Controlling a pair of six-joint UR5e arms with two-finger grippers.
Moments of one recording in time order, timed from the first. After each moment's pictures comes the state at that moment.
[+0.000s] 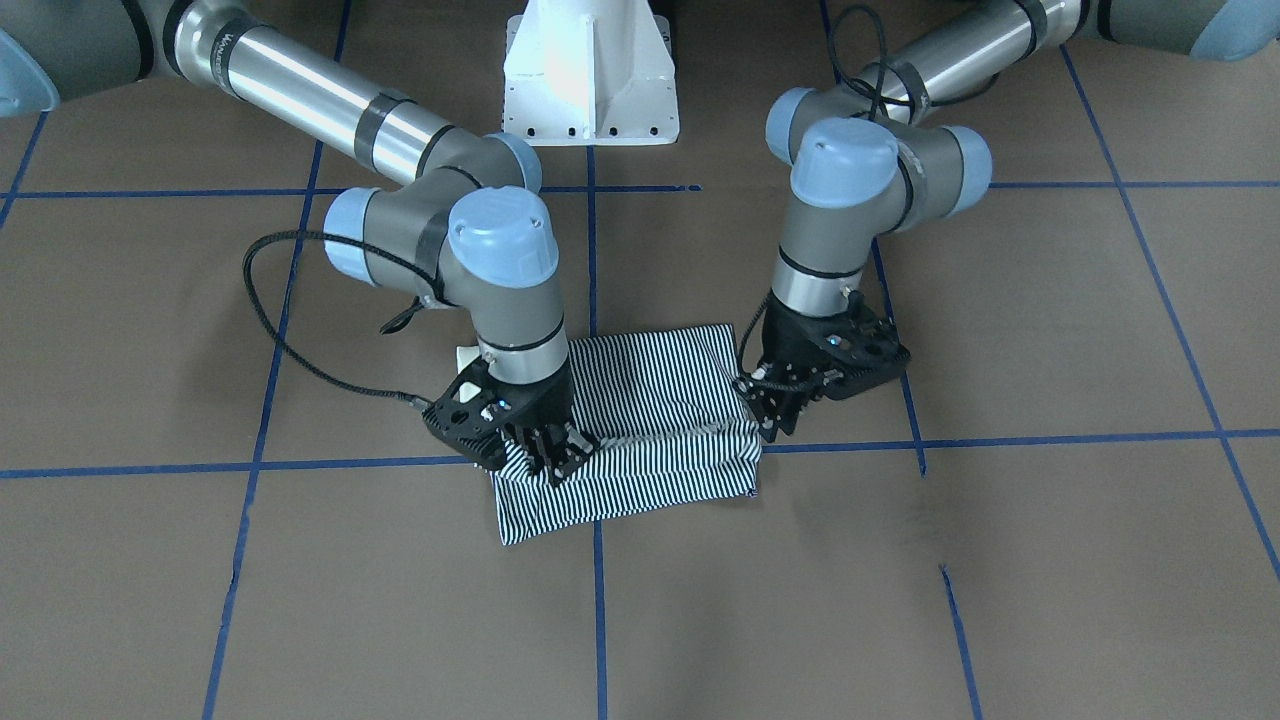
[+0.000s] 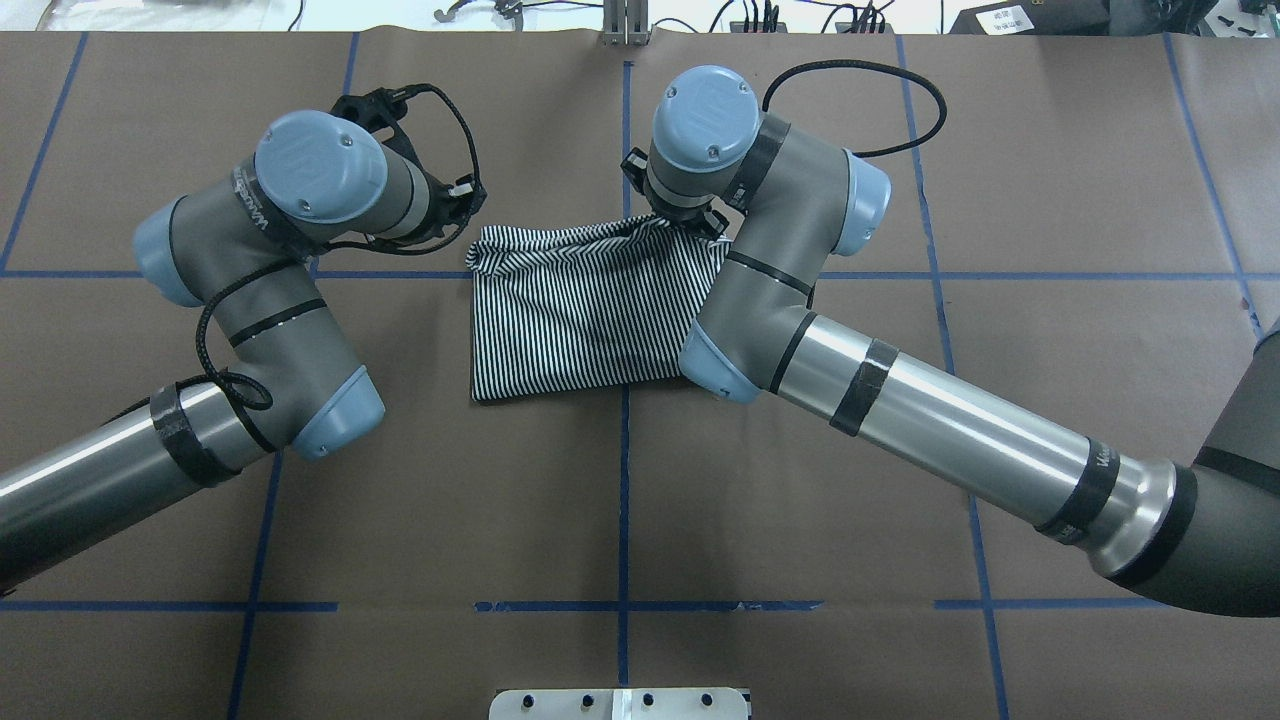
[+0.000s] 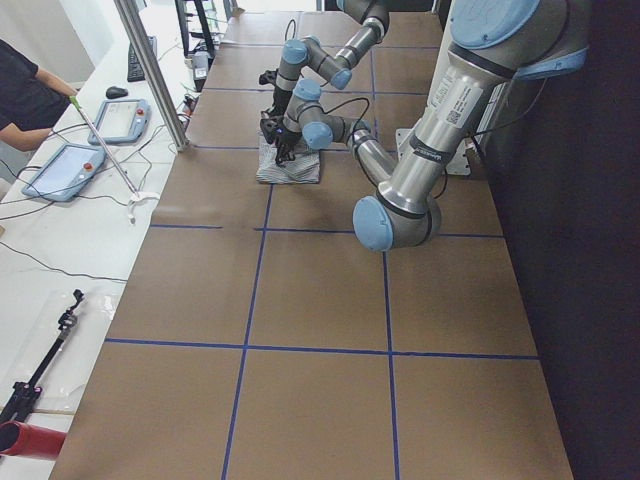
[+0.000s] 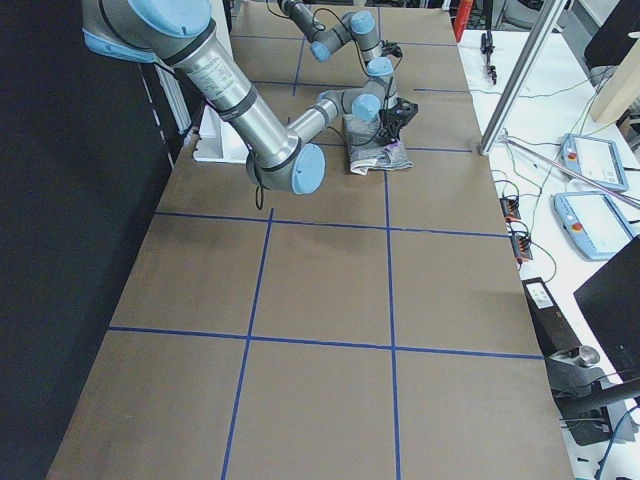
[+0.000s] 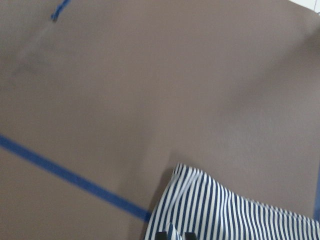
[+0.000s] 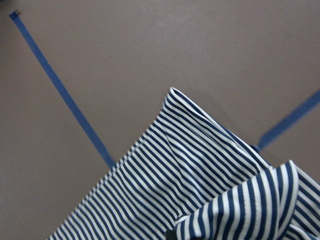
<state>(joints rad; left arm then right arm) -0.73 -2.19 -1.49 -1.94 -1.68 -1.50 0.69 -0.65 1.14 -1.19 1.73 1.77</state>
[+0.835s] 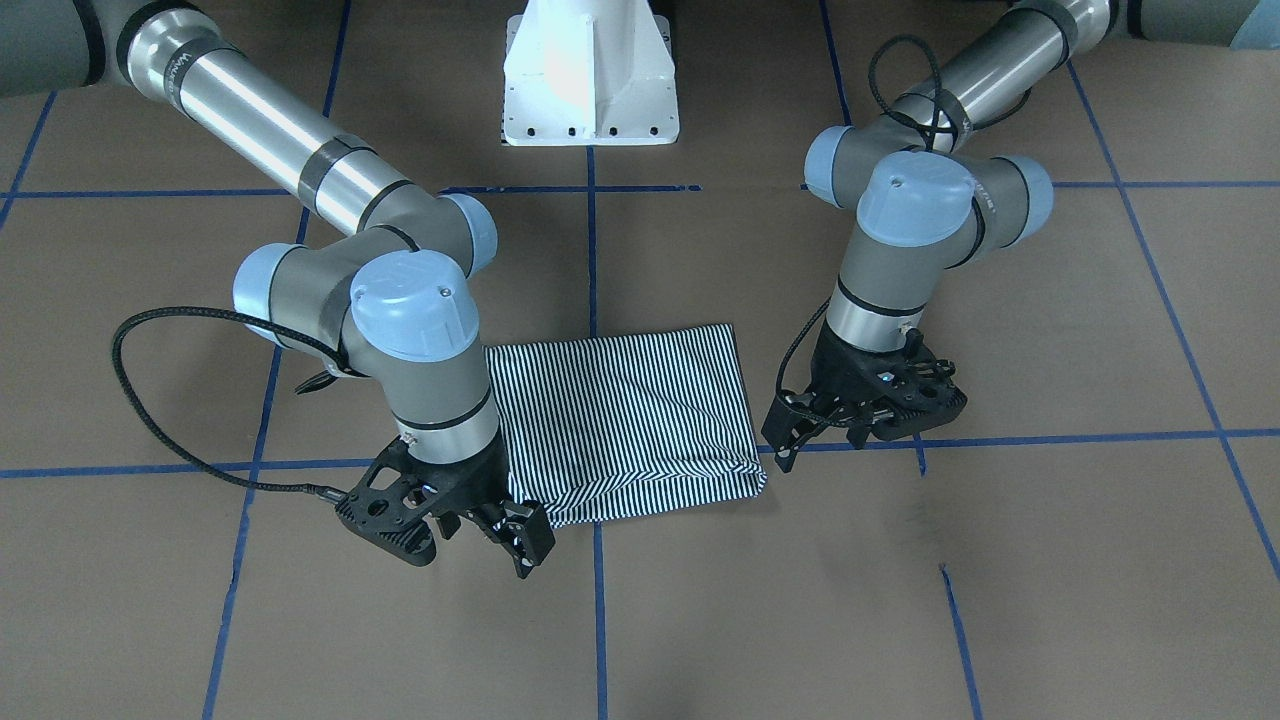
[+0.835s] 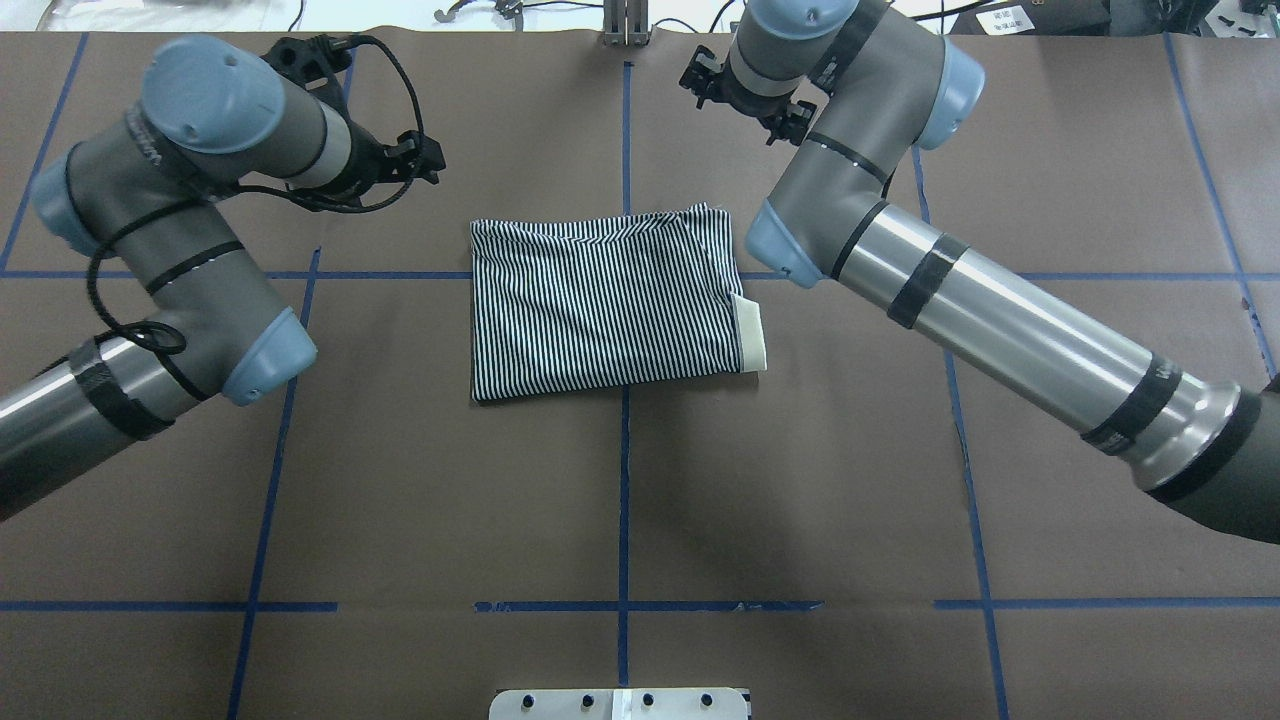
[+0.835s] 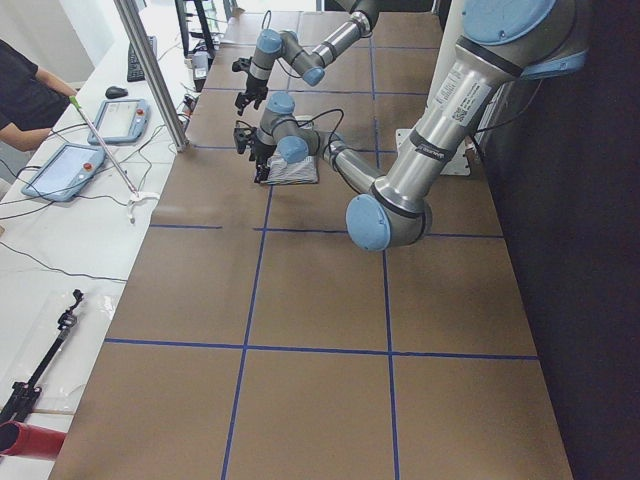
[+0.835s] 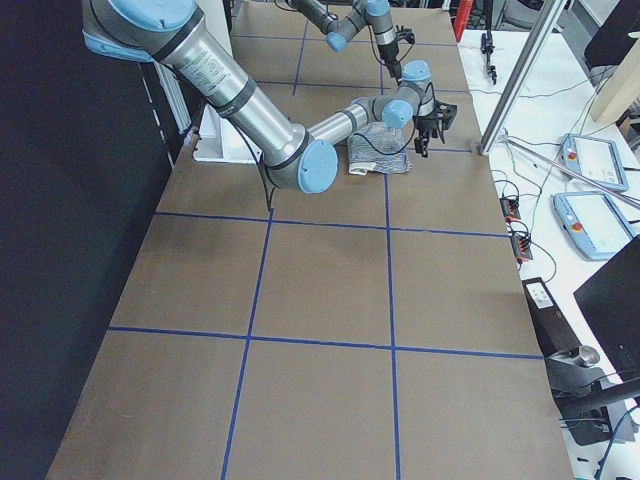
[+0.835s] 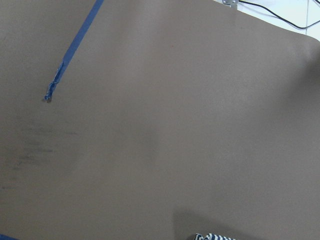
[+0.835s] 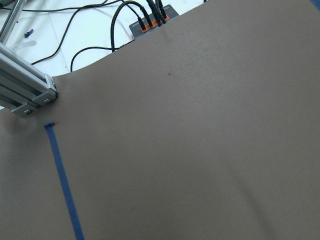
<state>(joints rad) -0.85 -2.10 -1.59 -1.97 -1.86 -1.27 0.87 -0.67 1.14 -1.24 1.86 1.37</state>
